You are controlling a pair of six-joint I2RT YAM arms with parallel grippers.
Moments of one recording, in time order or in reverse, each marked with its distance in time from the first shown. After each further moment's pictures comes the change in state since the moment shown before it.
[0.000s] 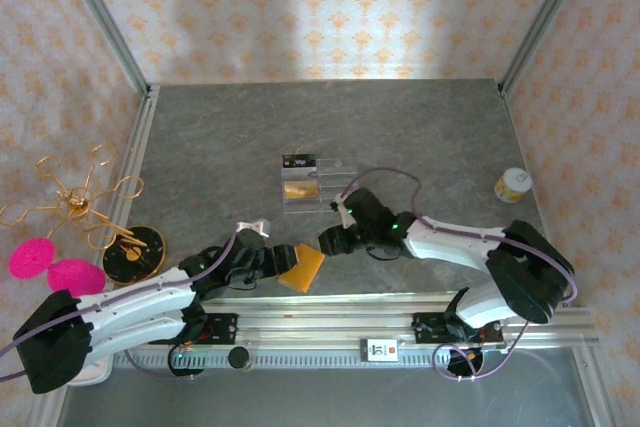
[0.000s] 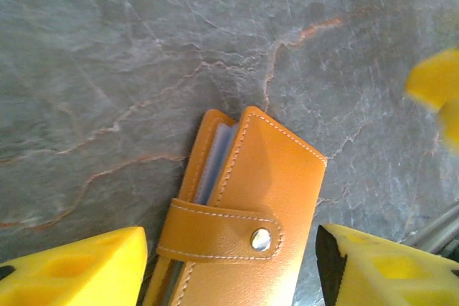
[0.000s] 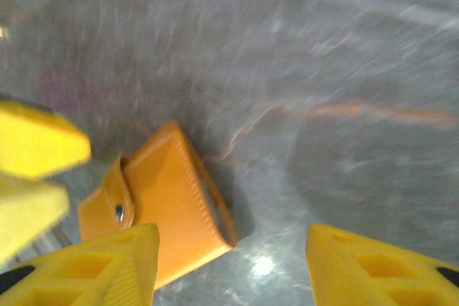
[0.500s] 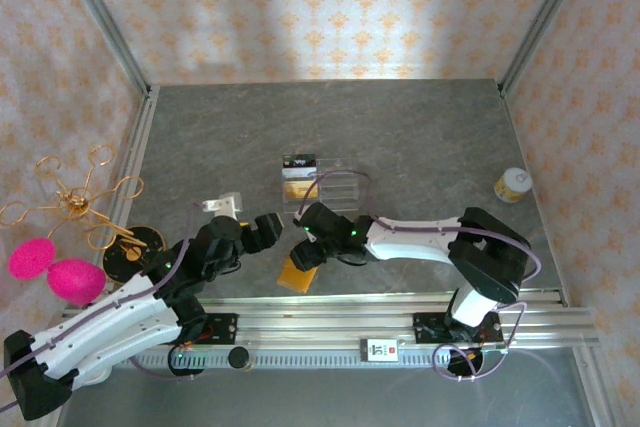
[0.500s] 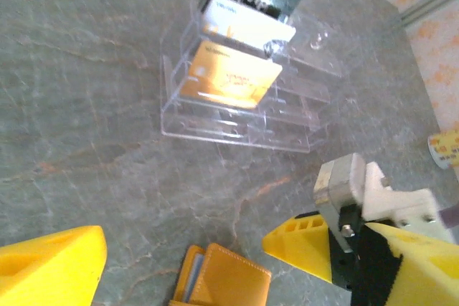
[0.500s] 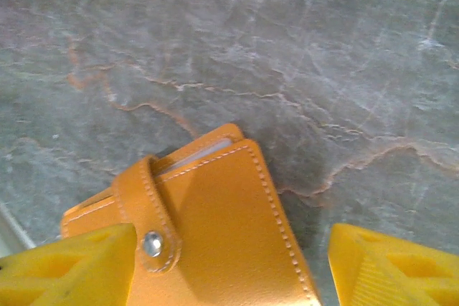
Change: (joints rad) left arm 0.034 -0.247 0.225 -0.303 -0.316 0.108; right arm 0.197 0.206 0.226 -0.113 0.236 -0.088
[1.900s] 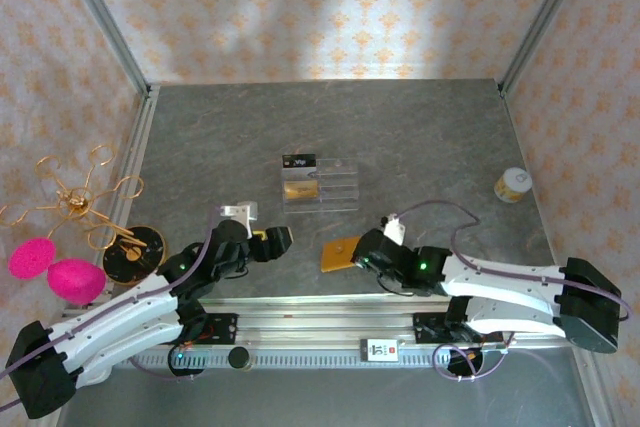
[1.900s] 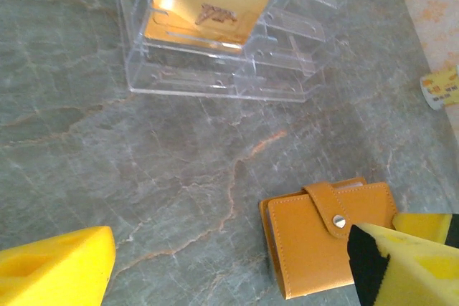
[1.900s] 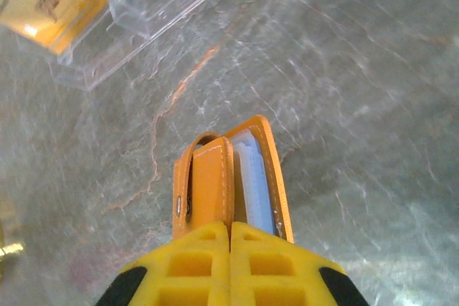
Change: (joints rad) left arm 0.031 0.064 -0.161 0.243 0.217 0.077; right arm 0.082 -0.607 -0.410 -0.105 0.396 1.092
